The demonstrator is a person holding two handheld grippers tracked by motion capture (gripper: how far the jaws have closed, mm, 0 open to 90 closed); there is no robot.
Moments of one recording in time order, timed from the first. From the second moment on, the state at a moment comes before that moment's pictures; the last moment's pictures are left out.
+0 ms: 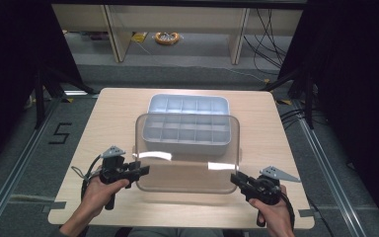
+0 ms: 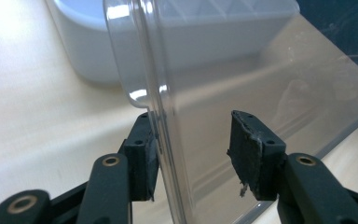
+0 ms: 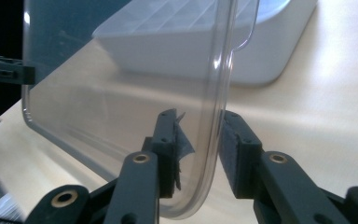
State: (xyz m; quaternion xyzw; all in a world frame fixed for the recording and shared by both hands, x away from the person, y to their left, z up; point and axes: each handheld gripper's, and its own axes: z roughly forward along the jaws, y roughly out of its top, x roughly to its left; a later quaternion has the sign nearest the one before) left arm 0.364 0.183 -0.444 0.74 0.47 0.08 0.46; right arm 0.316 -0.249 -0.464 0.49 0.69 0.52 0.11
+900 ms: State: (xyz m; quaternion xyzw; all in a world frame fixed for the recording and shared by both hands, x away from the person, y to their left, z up) left arm 0.501 0.175 -0.404 0.68 0.56 0.07 0.47; right arm 0.444 -0.235 -0.418 0.53 0.65 0.52 0.15
